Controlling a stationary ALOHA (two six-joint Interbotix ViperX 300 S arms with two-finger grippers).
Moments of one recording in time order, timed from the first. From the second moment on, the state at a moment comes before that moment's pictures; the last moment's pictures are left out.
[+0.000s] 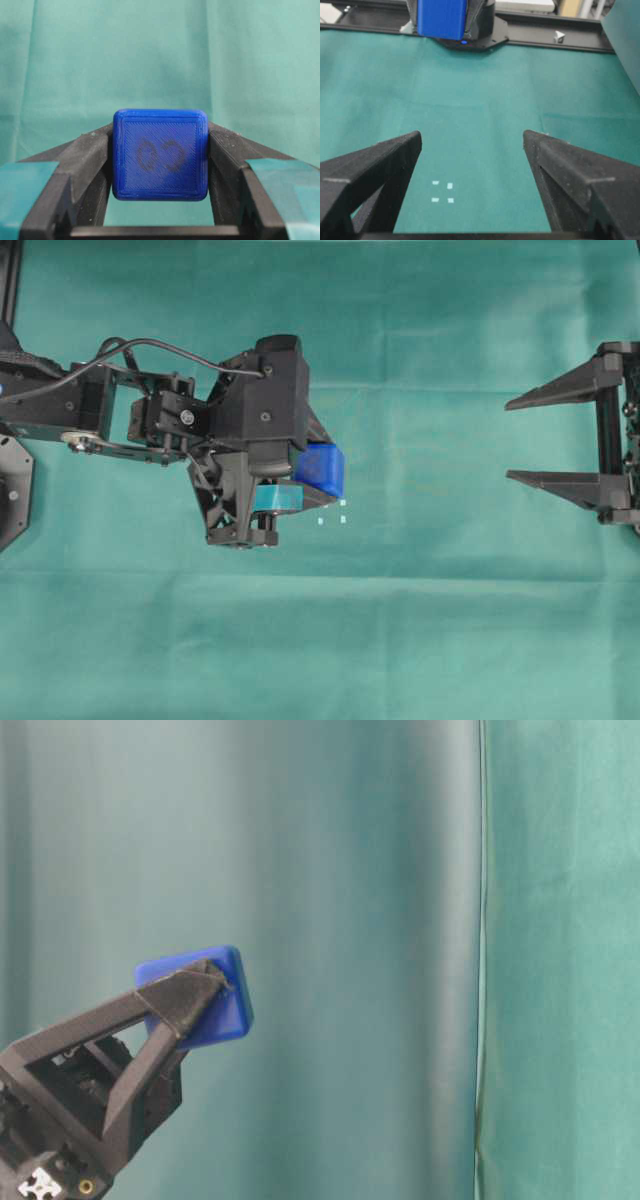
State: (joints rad) left arm -0.04 -0.18 0.32 0.01 0.52 -0.03; right arm -0.02 -0.87 1.14 0.00 -0.17 0.07
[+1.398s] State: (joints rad) left arm -0.04 -0.36 0.55 0.01 0.12 0.01; right arm -0.02 -0.87 1.14 -0.01 -0.17 0.06
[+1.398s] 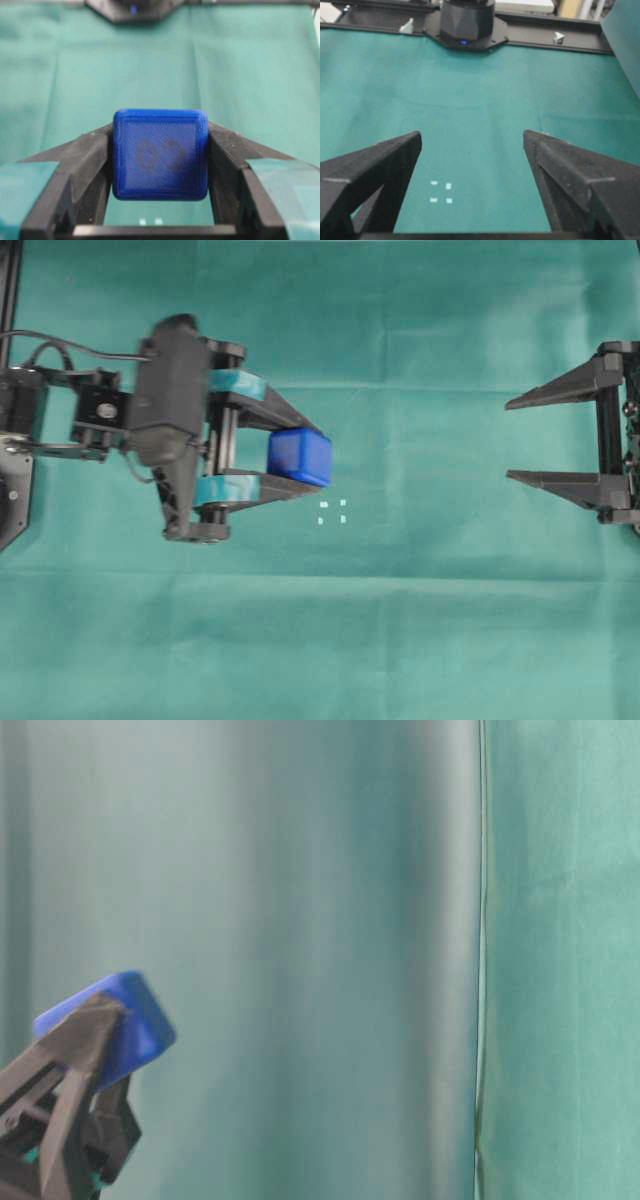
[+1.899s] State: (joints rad) left arm -0.05 -0.40 0.64 0.01 -0.08 0.02; right arm -0.02 -0.87 1.14 -0.02 -0.17 0.06
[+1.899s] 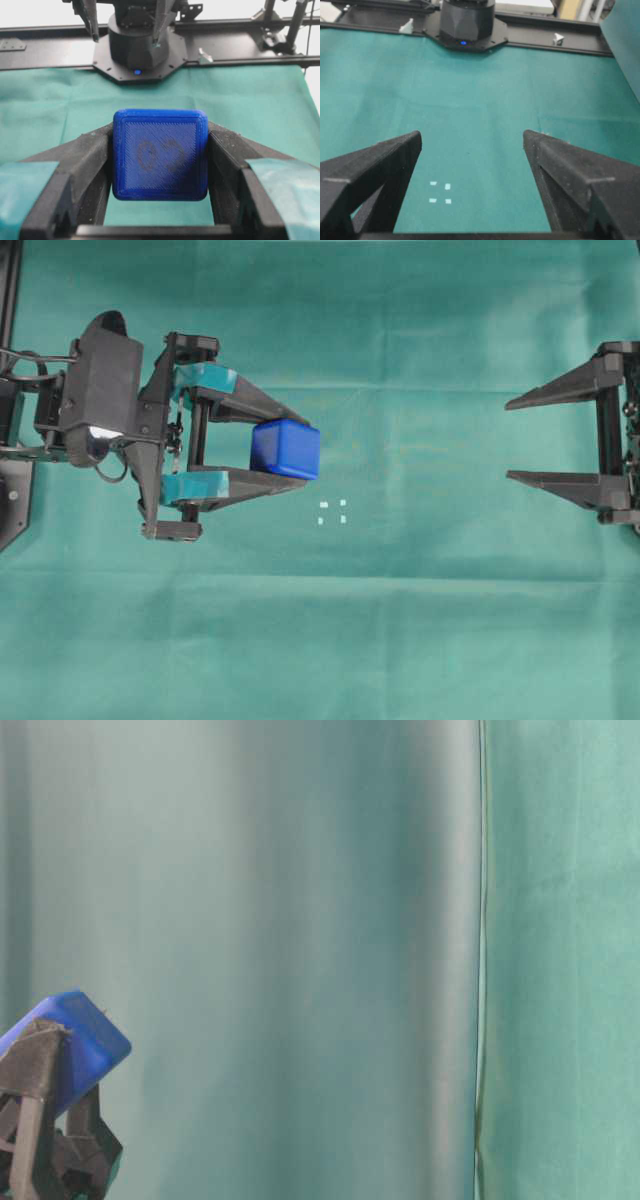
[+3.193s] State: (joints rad) left arm -0.05 -0.40 0.64 0.00 -0.08 0.02; right arm -0.02 -0.87 1.09 -0.16 -0.17 0.03
